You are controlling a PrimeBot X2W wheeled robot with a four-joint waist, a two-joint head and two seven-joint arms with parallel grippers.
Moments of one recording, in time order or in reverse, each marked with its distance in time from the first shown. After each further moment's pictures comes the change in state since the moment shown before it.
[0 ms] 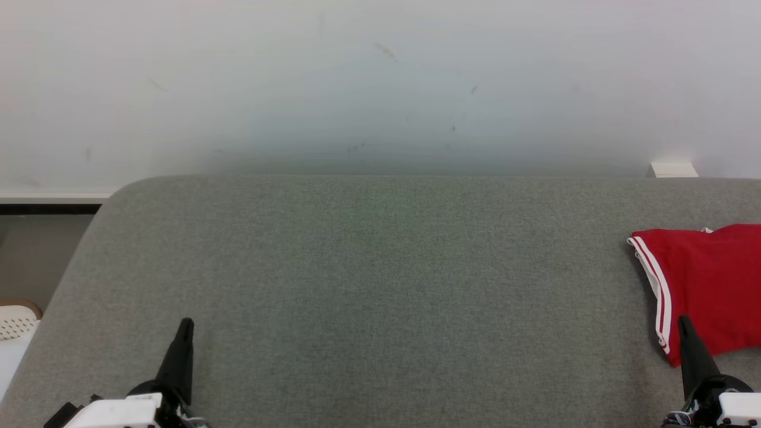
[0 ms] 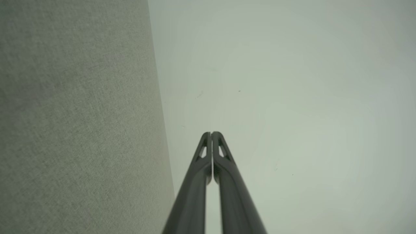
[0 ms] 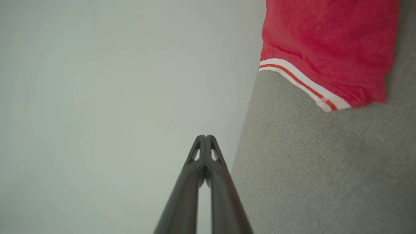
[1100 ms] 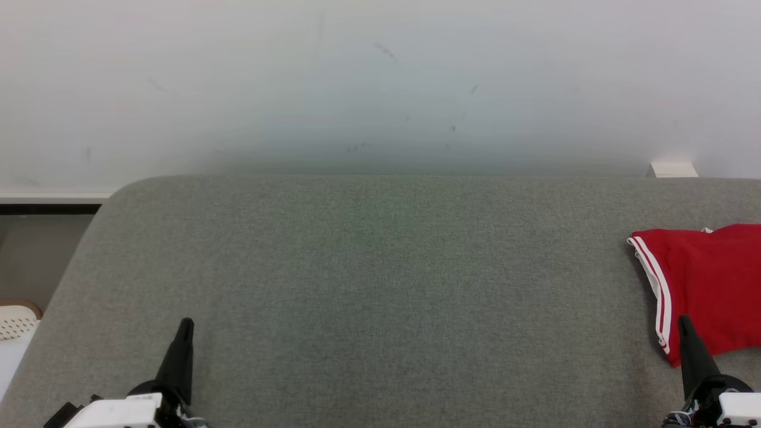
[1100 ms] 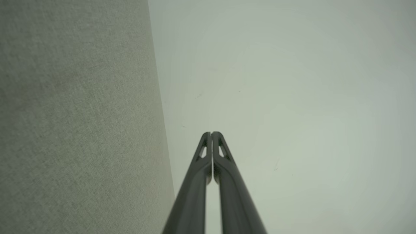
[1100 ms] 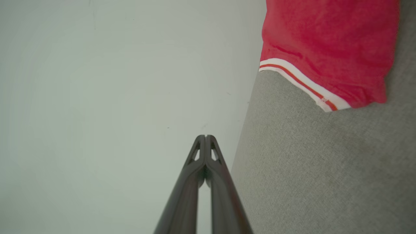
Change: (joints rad) left arm 0.000 0.000 0.000 0.000 0.000 0.000 0.000; right arm 0.000 -0.001 0.001 0.000 0.000 0.000 0.000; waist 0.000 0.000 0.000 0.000
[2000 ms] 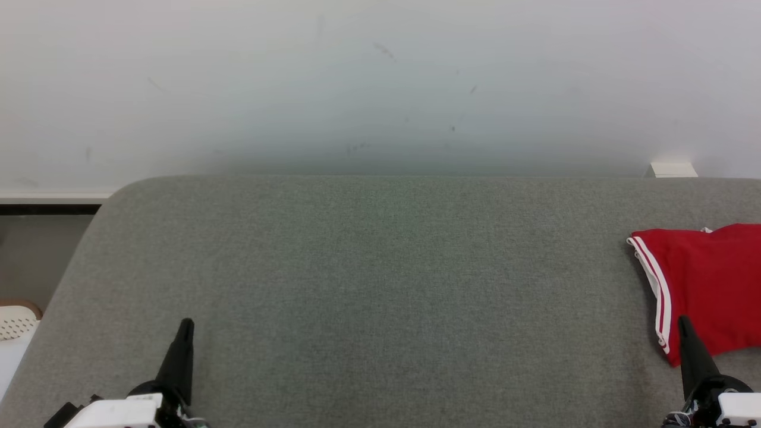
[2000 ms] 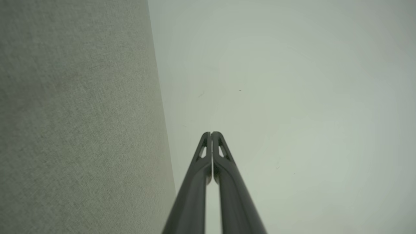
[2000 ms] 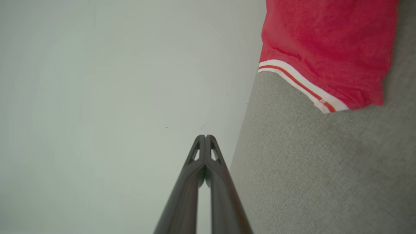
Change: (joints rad) left arm 0.002 0.000 -0.001 0.000 0.011 0.000 -0.003; right arm 0.002 -0.001 0.003 -0.001 -0.015 0.000 -0.007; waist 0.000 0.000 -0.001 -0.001
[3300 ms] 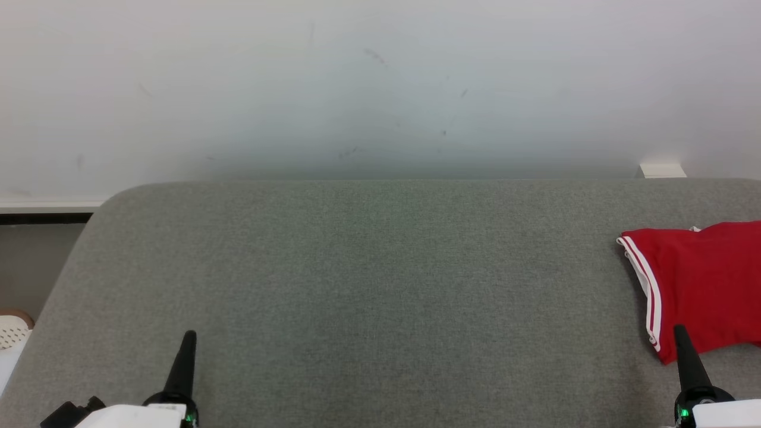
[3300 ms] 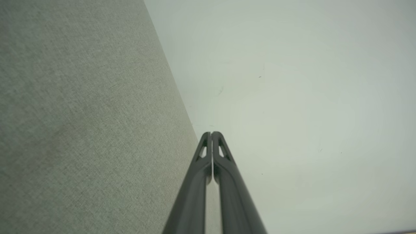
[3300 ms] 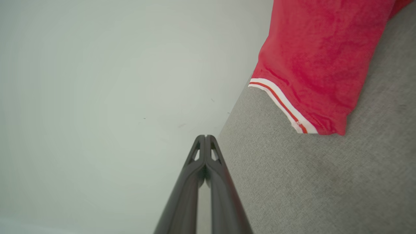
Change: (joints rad) left arm 0.027 0.004 -0.024 0.000 0.289 0.003 -0.076; right arm 0.030 -0.009 0.039 -0.008 -0.254 0.000 -0.076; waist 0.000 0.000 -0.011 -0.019
